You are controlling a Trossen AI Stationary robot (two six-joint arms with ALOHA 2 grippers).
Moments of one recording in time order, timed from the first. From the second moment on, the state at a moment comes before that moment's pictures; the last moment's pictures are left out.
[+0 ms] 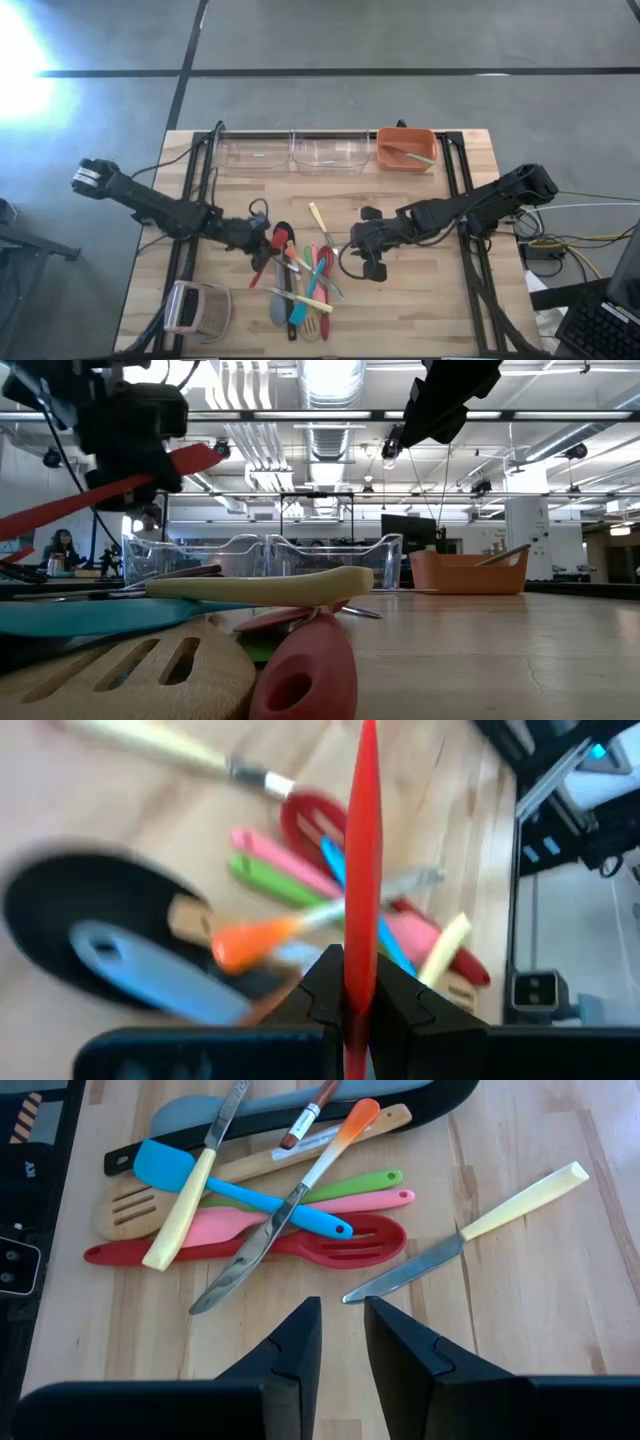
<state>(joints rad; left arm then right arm) -0.27 1.05 0.54 -0.09 -0.09 -0.88 0.28 1.52 1.16 -0.54 0.08 0.34</state>
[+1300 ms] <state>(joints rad) 0.45 1.44 1.26 -0.44 0.25 0.12 0.26 1.52 1.15 -0.72 0.24 0.47</state>
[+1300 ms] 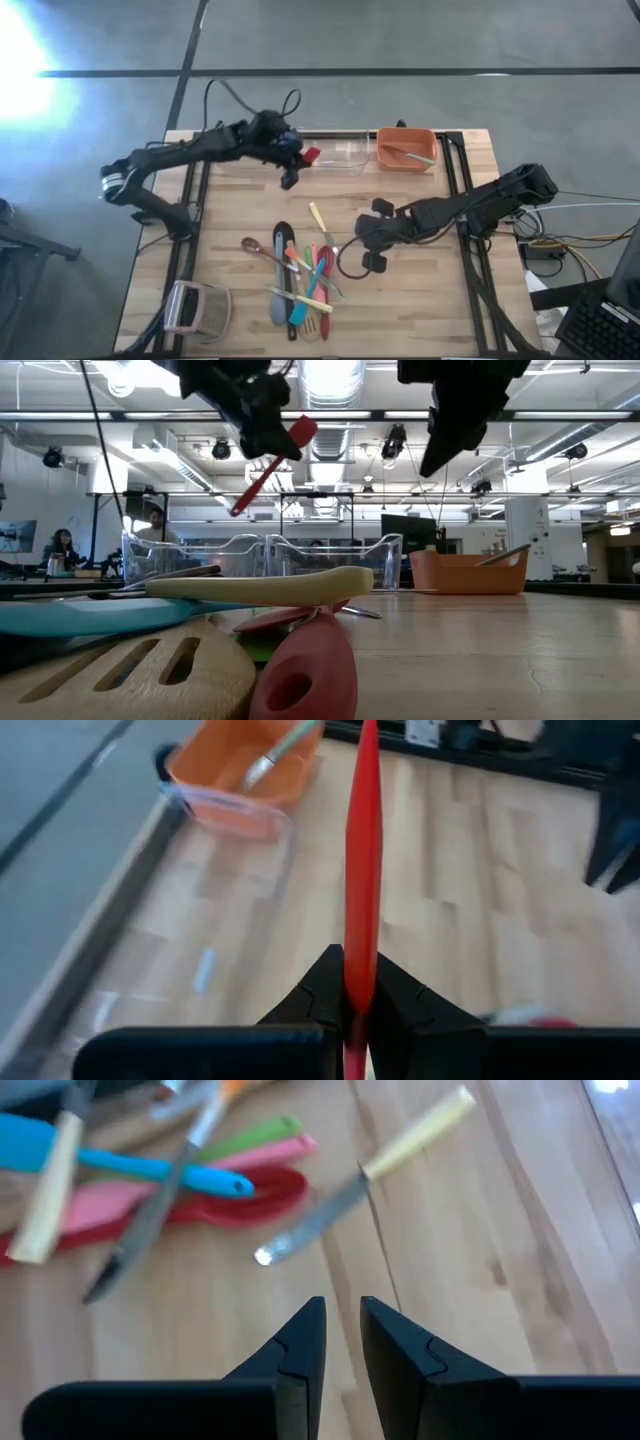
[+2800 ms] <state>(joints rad) 0.64 2.15 2.00 -0.79 0.32 0.45 0.22 1.04 0.77 -0.63 0.48 0.57</state>
